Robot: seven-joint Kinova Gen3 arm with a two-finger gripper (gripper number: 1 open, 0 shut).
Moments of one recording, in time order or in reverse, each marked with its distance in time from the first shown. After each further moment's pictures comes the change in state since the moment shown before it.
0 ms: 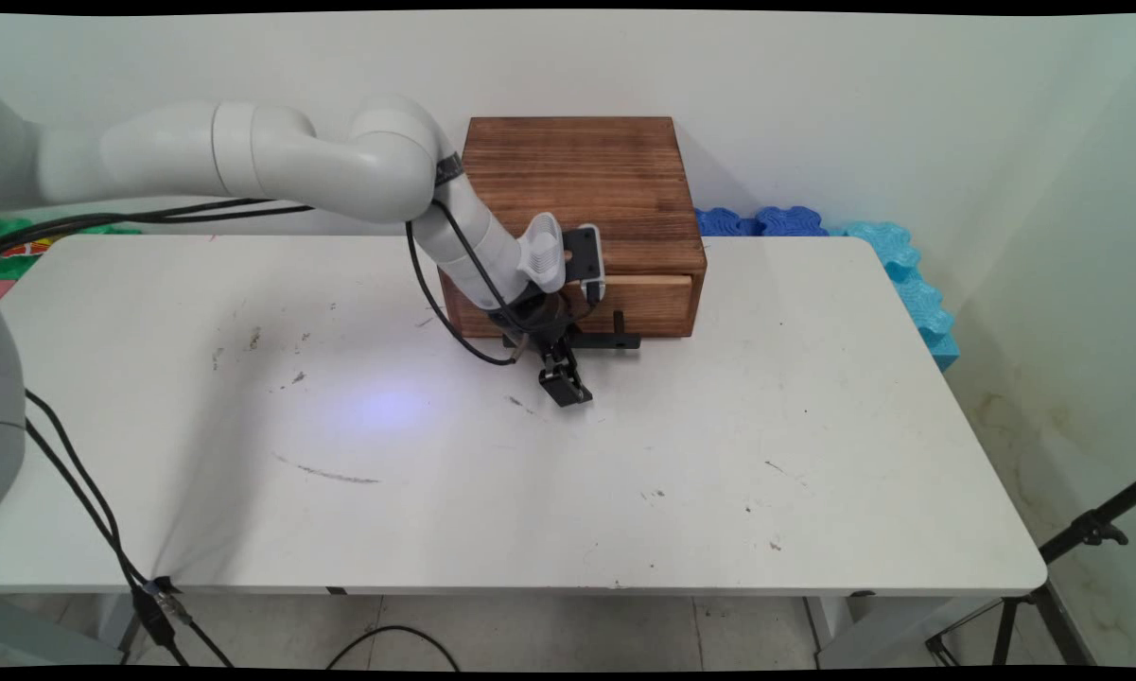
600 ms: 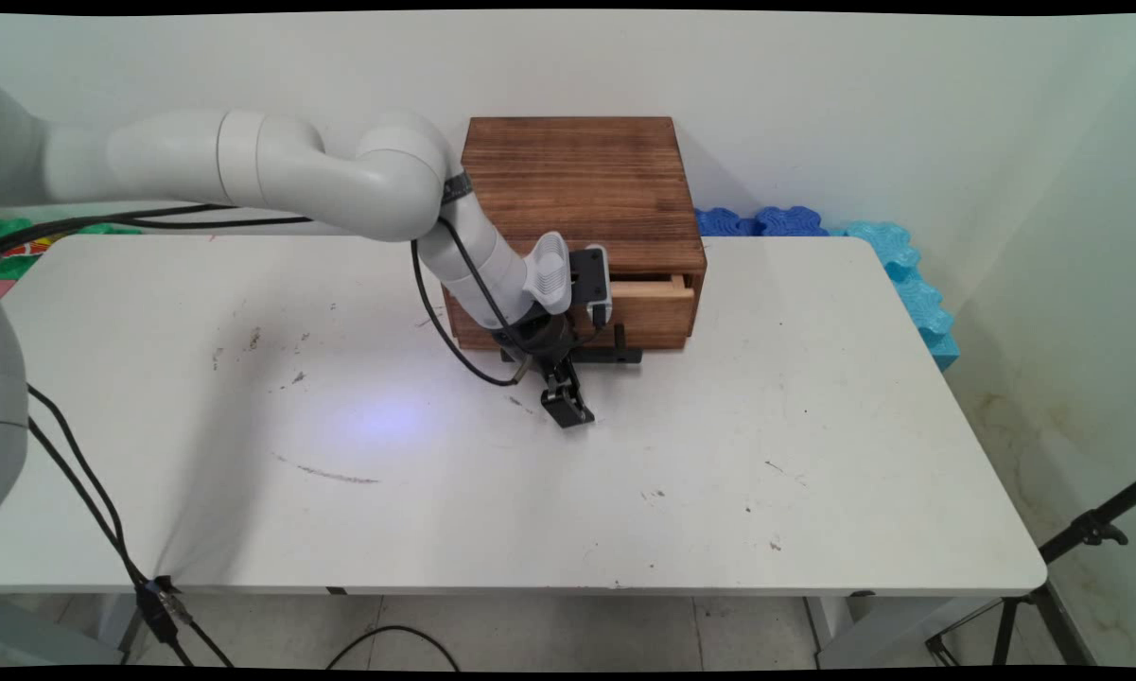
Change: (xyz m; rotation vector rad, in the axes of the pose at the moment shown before) arm 0.003 0.022 0.004 -0.023 -0.016 0.015
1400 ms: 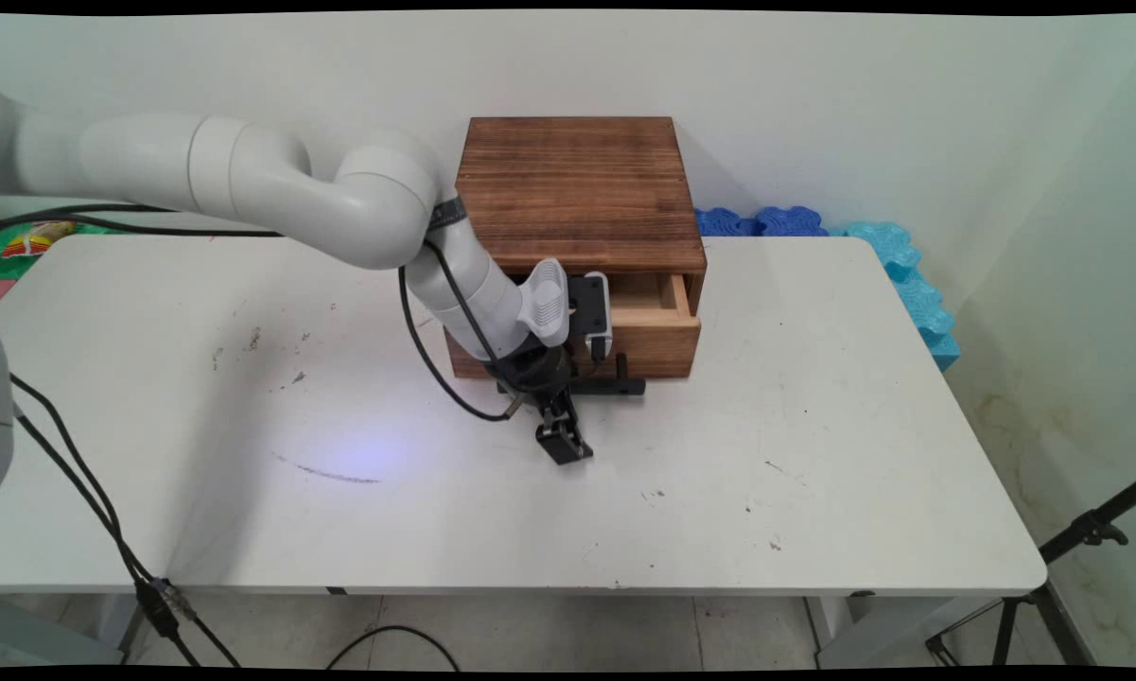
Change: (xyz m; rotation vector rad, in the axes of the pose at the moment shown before) arm 0.001 0.042 -0.012 -0.032 -0.005 -0.001
